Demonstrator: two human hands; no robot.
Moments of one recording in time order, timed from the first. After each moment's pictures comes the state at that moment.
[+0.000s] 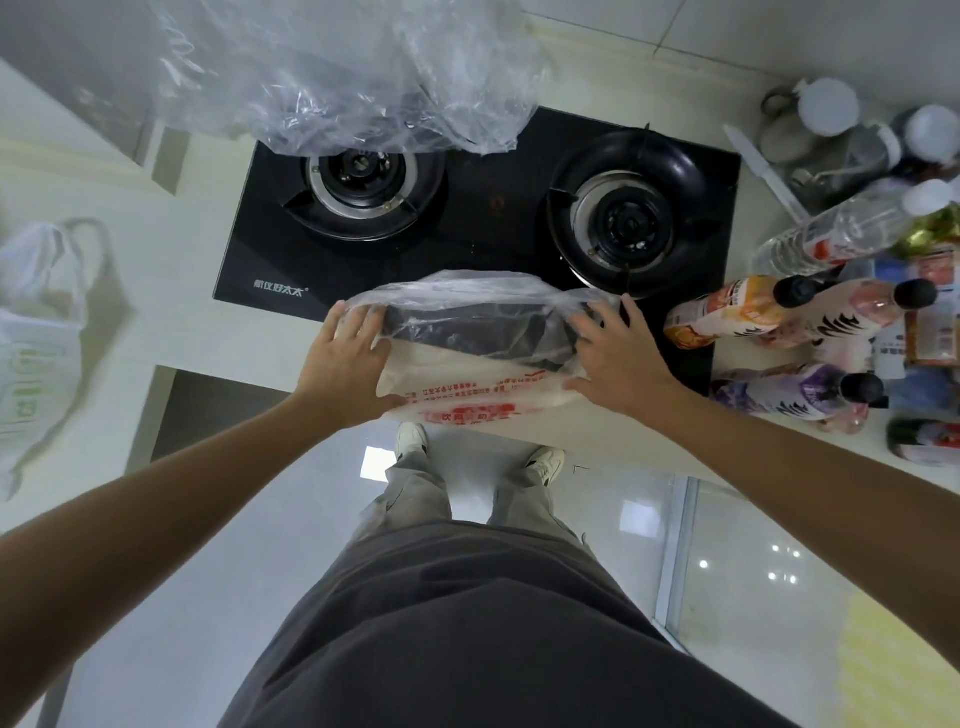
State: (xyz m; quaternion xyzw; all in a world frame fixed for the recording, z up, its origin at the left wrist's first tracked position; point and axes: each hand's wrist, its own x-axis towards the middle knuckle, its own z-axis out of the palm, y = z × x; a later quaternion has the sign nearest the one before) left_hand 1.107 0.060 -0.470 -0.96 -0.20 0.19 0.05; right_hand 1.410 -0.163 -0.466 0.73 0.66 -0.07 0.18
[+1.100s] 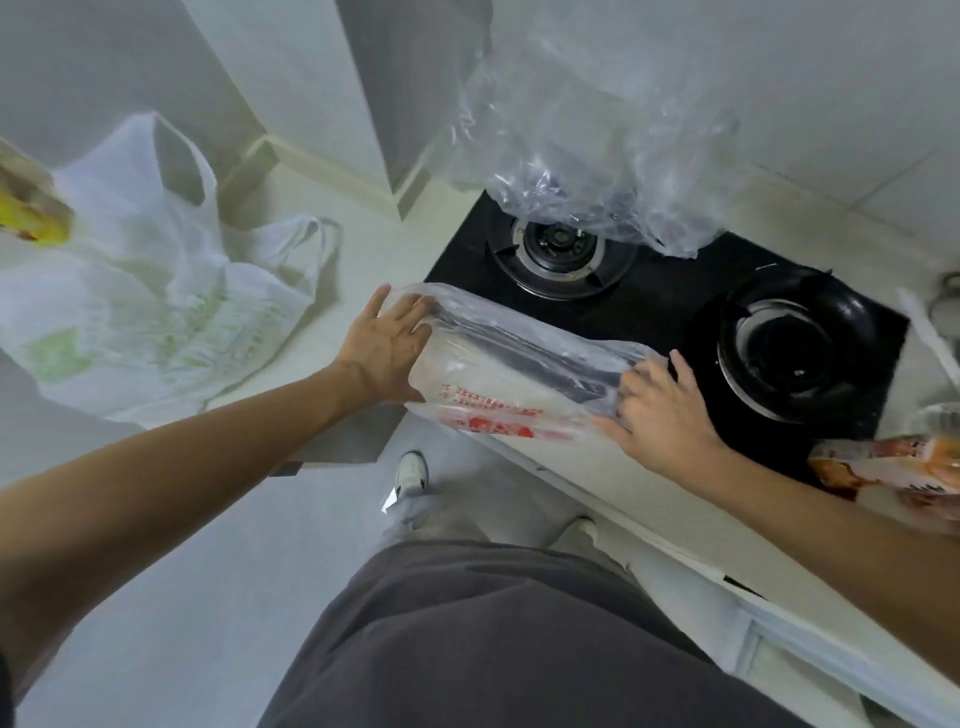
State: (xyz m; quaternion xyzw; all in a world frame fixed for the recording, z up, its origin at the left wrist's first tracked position) left_hand 0.983 0.153 -0.407 -0.91 -0.31 0.25 0.08; right_hand 1.298 -0.049 -0.428 0.69 0.70 -0.04 0.20
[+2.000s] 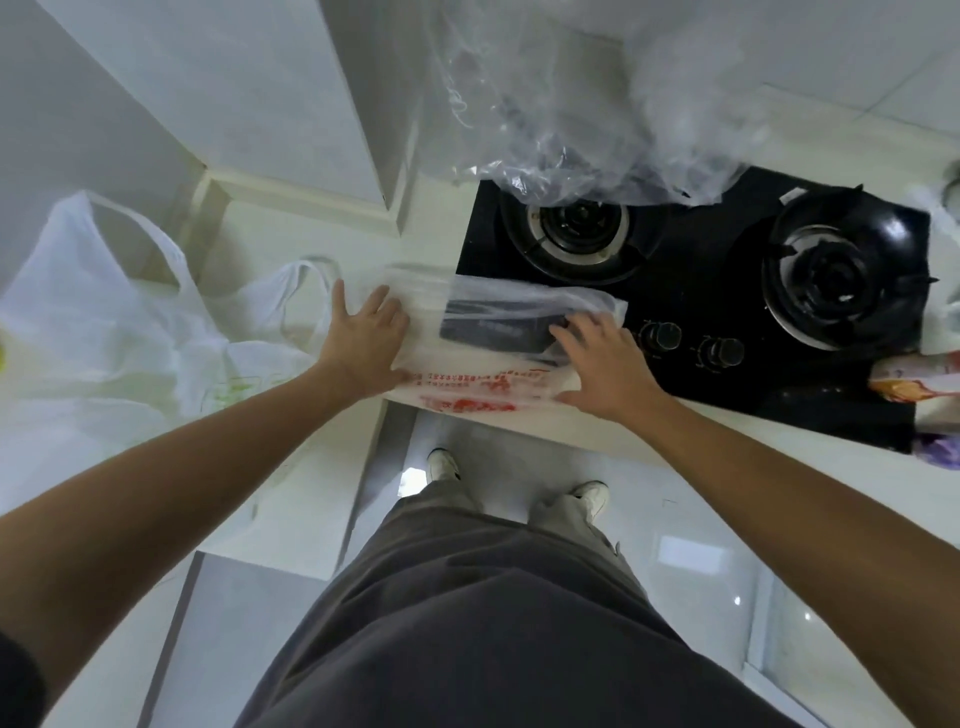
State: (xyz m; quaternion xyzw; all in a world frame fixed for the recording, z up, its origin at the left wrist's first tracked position) left_hand 0.922 0.300 -0.474 -0.94 -0.24 0.25 0.04; right_hand 1.180 0.078 -0.466 0.77 0.59 -0.19 0.16
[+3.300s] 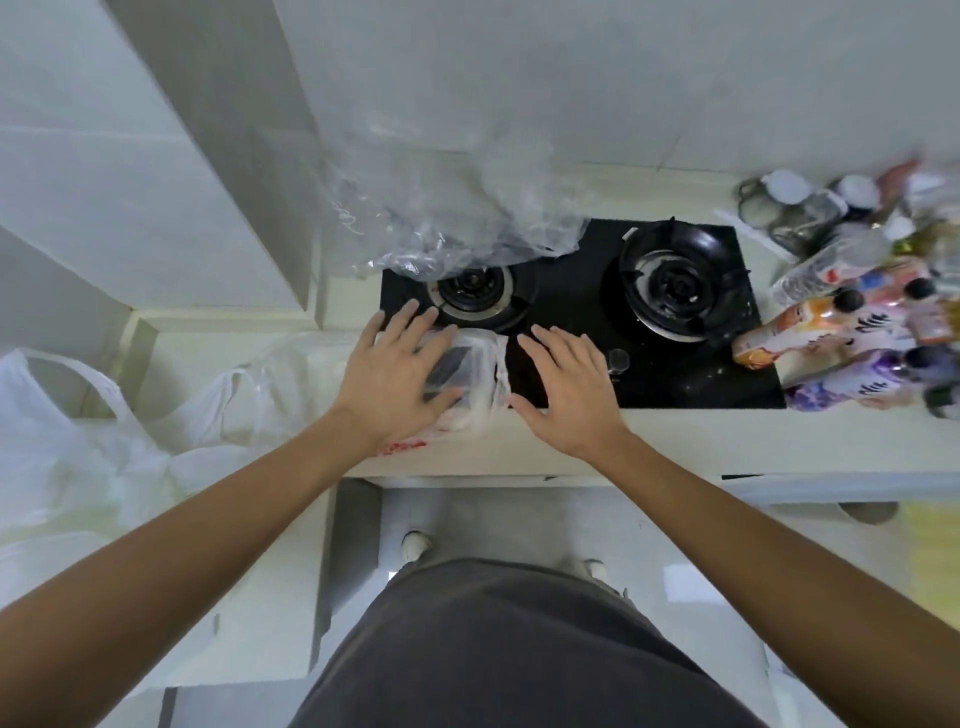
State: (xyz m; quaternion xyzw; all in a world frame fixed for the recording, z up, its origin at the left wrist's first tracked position) left_hand 1.008 0.229 -0.361 -0.99 -0.13 -0.01 -0.02; right_hand 1.167 0.015 -0.392 0.87 0.48 -0.01 -0.09
